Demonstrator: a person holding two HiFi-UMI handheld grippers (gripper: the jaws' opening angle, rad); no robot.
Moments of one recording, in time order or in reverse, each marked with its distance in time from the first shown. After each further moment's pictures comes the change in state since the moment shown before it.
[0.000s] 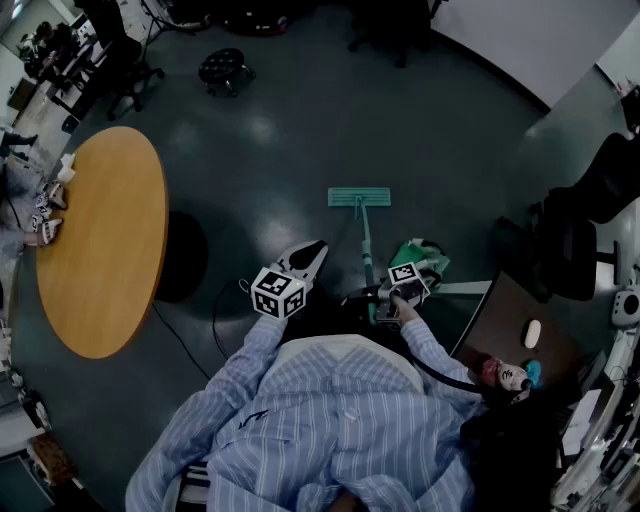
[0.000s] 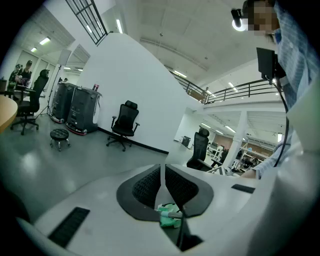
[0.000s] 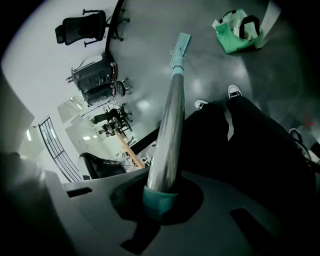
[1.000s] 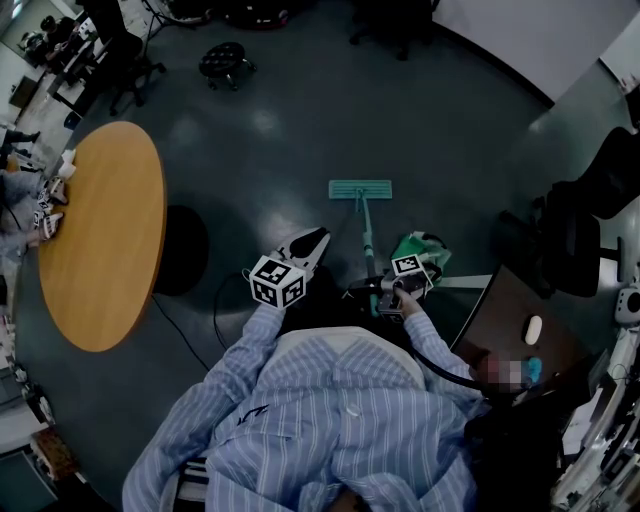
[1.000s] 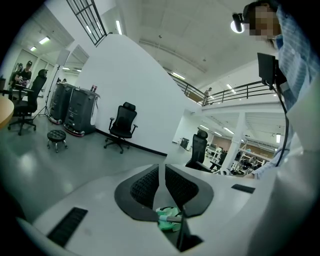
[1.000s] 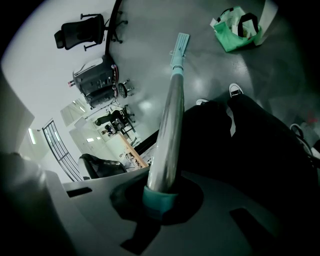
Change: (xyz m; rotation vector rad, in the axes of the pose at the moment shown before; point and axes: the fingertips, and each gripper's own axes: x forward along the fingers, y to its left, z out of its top) left arm 0.013 -0.012 0.014 0.006 -0.024 -0.018; right arm -0.014 0.004 0.004 0.016 0.003 0.045
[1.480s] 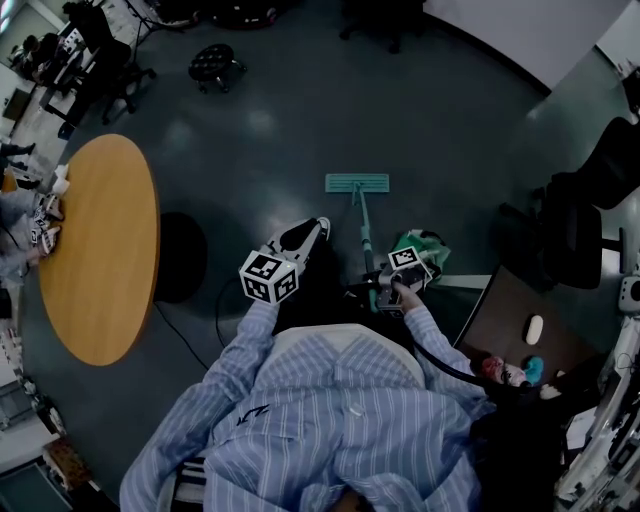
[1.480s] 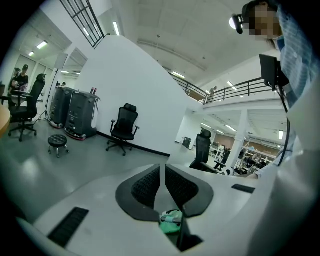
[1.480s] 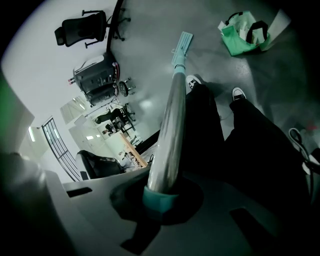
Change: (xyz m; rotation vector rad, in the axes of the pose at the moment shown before) left arm 0.023 0.023 0.031 0.025 0.004 0.025; right arm -0.008 0.022 0.020 -0.018 0.019 -0.013
